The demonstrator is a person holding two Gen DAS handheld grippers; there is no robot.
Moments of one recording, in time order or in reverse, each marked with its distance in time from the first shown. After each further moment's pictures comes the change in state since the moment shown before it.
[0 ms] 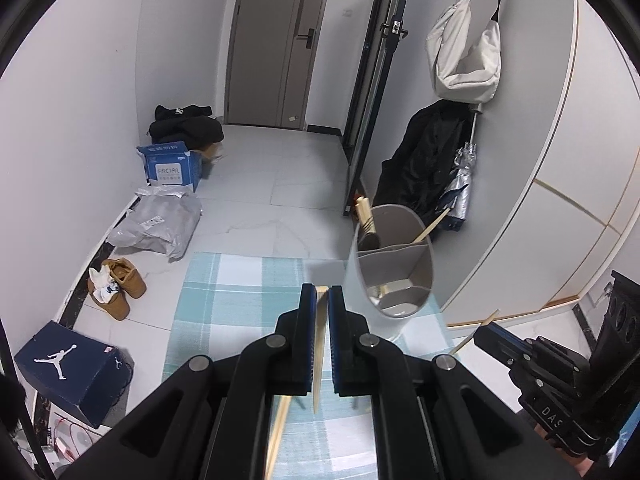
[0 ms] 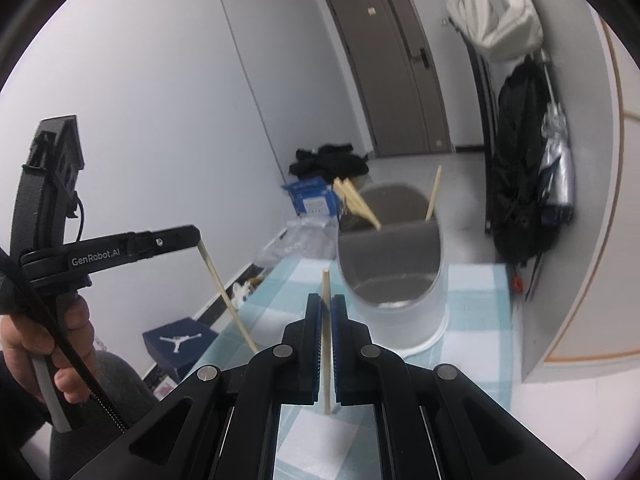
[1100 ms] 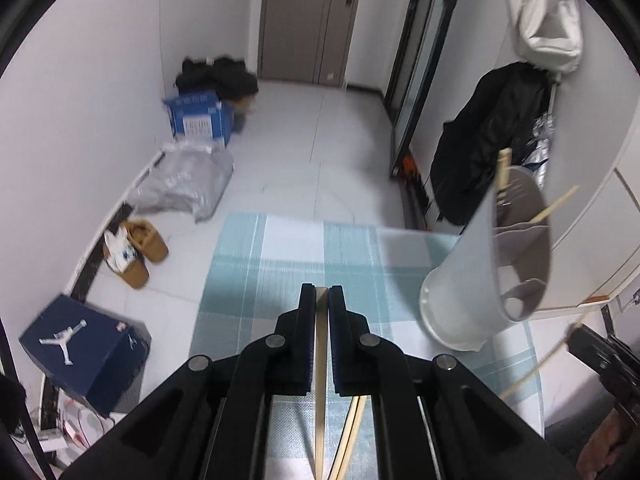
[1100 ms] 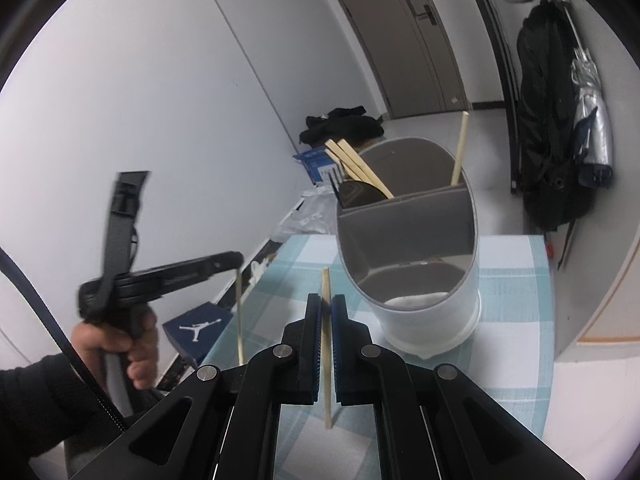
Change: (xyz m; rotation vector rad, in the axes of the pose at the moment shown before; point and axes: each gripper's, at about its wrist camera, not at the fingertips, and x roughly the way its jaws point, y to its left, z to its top) left arm 0.065 0.047 -0.011 -0.035 0.128 0.123; right arm 0.062 -0.017 0.003 0.075 0.144 0.095
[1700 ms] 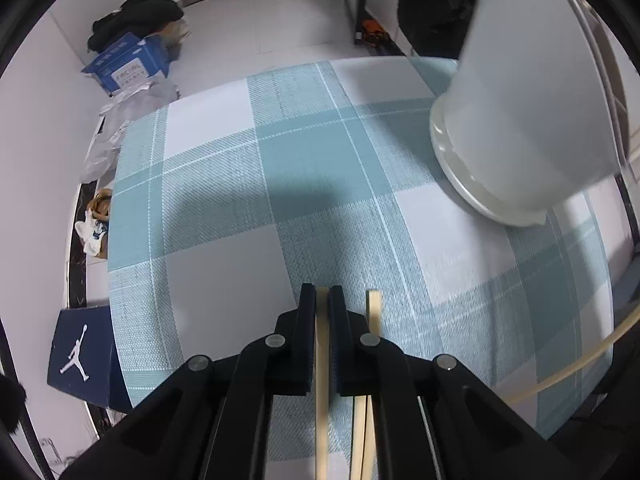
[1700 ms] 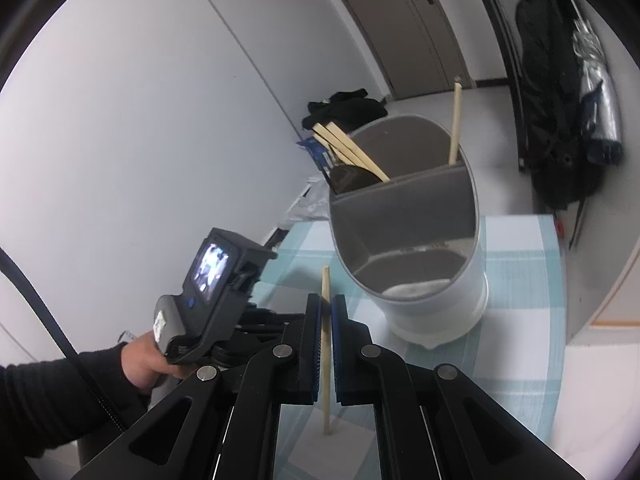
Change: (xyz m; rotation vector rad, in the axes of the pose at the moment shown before) left arm 0.110 -0.027 -0.038 0.261 0.438 0.005; right arm 0.008 -0.014 0.003 0.042 0.058 0.045
